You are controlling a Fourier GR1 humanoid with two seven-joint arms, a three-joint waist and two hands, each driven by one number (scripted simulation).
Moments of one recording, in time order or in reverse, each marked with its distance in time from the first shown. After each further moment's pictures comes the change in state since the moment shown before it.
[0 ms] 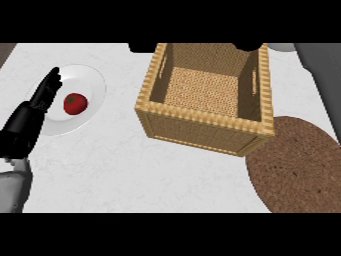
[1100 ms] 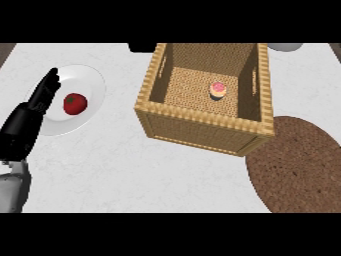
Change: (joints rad) left arm 0.012 -0.005 0.006 -0.028 0.003 -0.009 0.016; right arm 0.047 0.056 -0.391 0.001 -0.095 -0.385 -0.009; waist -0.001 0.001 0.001
